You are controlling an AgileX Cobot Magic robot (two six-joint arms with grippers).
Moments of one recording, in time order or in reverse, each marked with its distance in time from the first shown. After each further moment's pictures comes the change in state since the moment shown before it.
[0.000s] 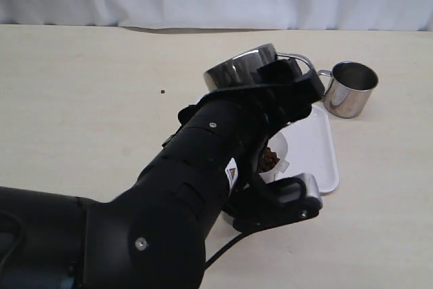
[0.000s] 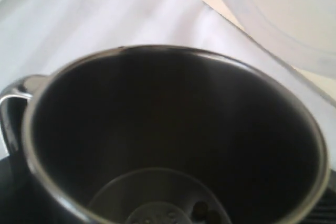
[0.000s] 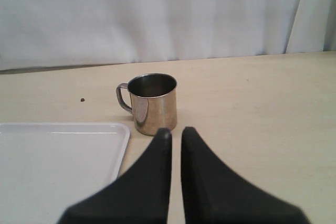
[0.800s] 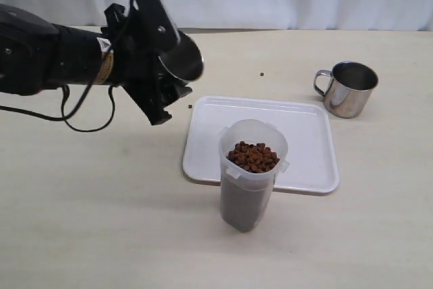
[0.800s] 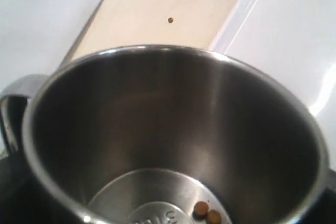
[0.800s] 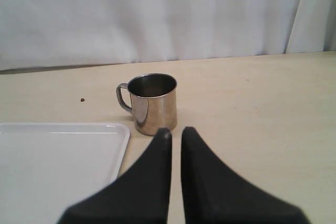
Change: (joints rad) left arm 0.834 0.001 -0.004 -0.028 -1.043 -1.231; right arm 0.000 0.000 0.000 0.000 0.000 0.000
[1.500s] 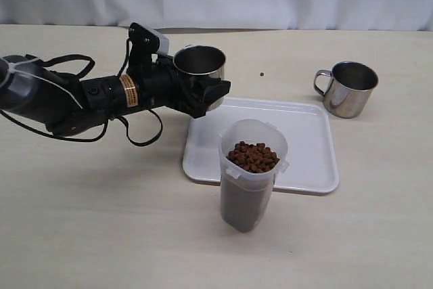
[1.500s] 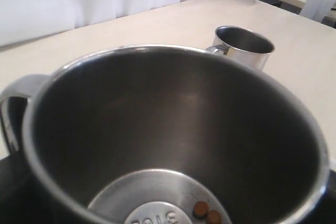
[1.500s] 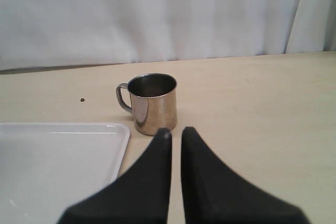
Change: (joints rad) left arm 0.108 0.460 -0.037 -0.975 -0.759 0.512; right arm 0.000 0.000 0.000 0.000 0.000 0.000
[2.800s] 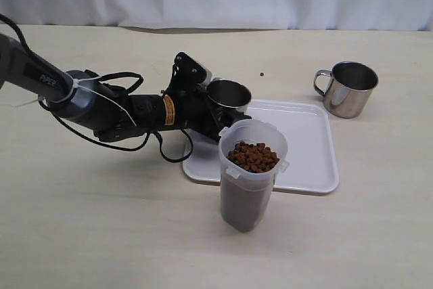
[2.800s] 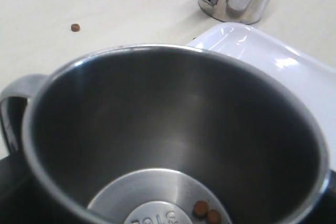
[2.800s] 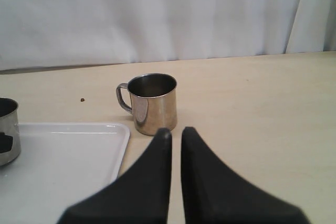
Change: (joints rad) left arm -0.097 0.176 -0.169 0.044 0.186 0.005; right arm 0.000 0.000 0.000 0.000 0.000 0.000
